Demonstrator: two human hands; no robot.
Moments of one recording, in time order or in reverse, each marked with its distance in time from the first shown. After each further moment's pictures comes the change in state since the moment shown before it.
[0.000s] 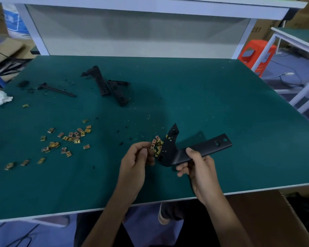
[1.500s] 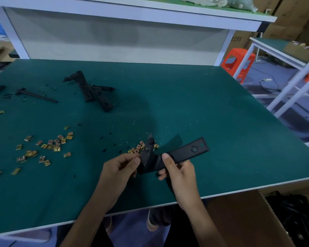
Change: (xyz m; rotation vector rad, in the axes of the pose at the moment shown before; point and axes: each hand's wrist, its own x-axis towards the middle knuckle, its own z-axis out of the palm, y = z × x) left_hand 0.002 0.009 -0.006 0.106 -0.124 -0.051; right_hand -0.001 0.016 -0.005 -0.397 0.011 -0.219
